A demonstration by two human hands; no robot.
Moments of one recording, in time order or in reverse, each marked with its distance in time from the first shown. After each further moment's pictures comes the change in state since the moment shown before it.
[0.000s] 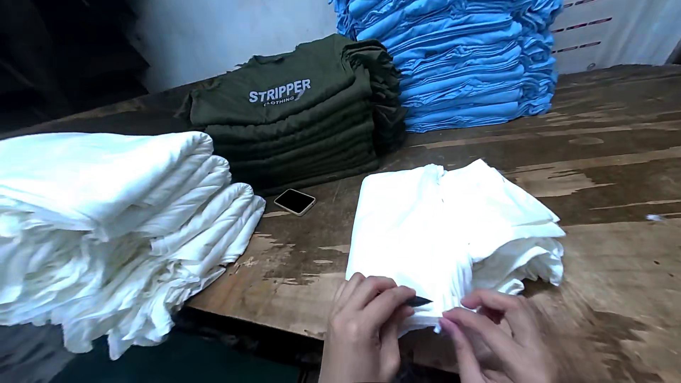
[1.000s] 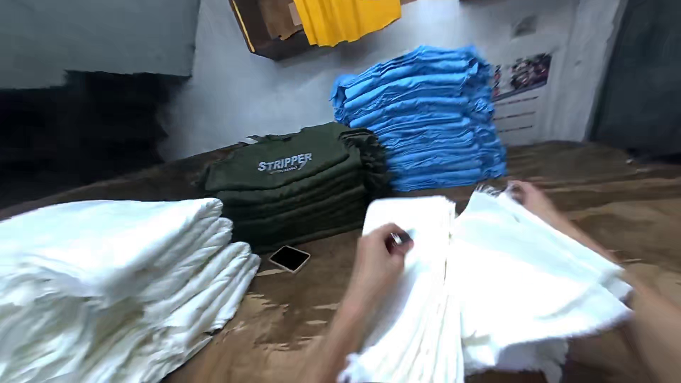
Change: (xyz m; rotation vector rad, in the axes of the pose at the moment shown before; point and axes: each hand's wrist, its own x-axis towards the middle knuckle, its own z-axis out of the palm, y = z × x) left_hand 0.159 -0.004 0.019 -0.179 -0.176 -0.220; right_hand 0.241 0.097 -0.097 -0.036 -0.140 0.615
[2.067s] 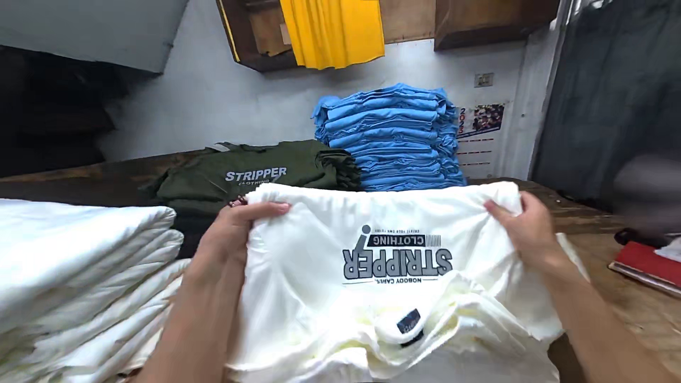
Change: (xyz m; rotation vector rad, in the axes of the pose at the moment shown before) left_hand 0.029 -0.007 -0.139 -0.865 0.287 -0.156; right_hand -0.026 -0.030 -0.055 -0.024 0.348 -0.148
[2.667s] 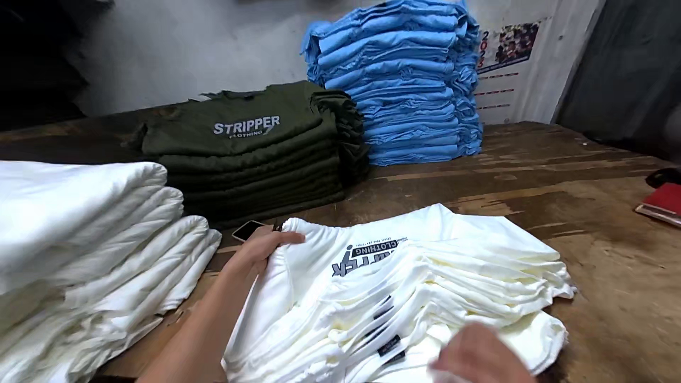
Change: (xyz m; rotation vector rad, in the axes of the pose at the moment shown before) left_hand 0.001 -0.146 -0.078 0.527 0.056 -0.576; right_hand -0.244 0.043 0.040 0.120 -0.460 -0.740
